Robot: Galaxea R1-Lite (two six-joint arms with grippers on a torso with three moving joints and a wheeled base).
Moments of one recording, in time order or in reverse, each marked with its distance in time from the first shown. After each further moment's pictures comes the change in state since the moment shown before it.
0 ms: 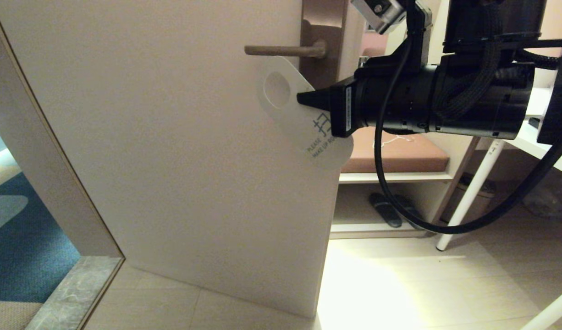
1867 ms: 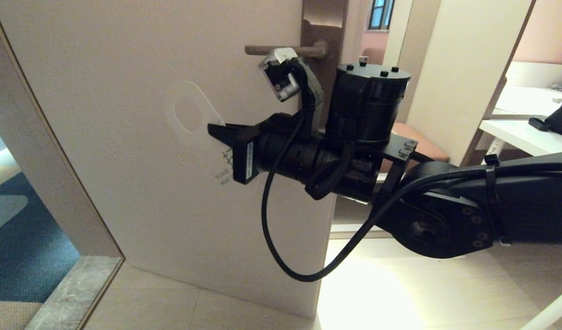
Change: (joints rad) left arm 0.000 0.000 -0.002 -0.022 -0.009 0.035; right arm 0.157 0.256 0.105 -0.585 0.099 0.144
